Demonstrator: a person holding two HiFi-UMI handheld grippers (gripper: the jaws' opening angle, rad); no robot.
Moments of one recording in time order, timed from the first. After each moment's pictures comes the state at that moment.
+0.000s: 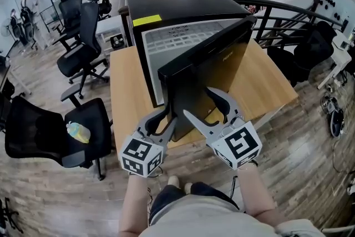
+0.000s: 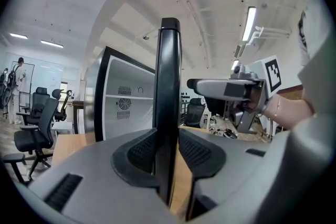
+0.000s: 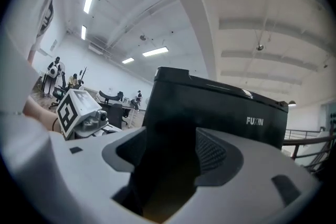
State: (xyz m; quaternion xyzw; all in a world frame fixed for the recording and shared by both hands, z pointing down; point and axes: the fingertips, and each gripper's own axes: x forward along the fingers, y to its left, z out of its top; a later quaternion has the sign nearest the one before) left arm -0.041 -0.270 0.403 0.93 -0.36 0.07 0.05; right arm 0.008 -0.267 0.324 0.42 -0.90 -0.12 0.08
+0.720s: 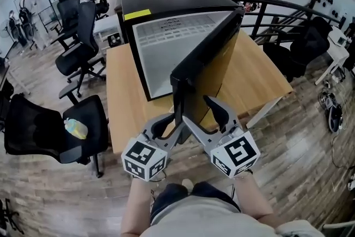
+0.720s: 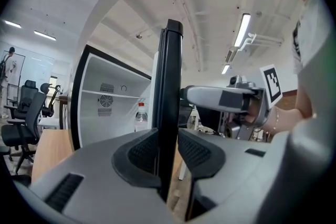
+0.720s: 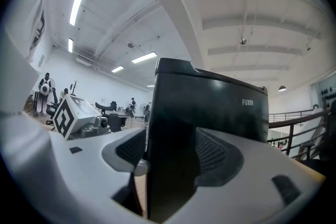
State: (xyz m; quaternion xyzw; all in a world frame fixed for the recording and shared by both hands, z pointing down) left arm 0.006 -0.209 0.403 0.95 -0.31 0.06 0.06; right arm 0.034 -0.211 0.344 0.45 -0.89 -0.05 0.04
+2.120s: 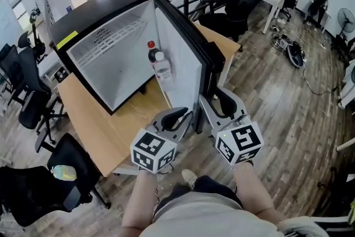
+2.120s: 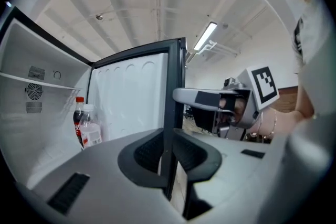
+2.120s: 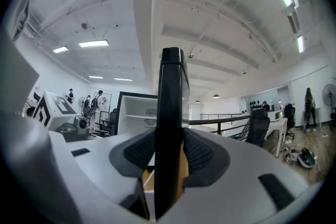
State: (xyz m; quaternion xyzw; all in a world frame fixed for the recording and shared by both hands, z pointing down) left arm 0.129 -0.123 0.403 0.99 -0.05 0.09 0.05; right arm 0.182 -0.122 0.342 0.72 -0.69 -0.02 0.03
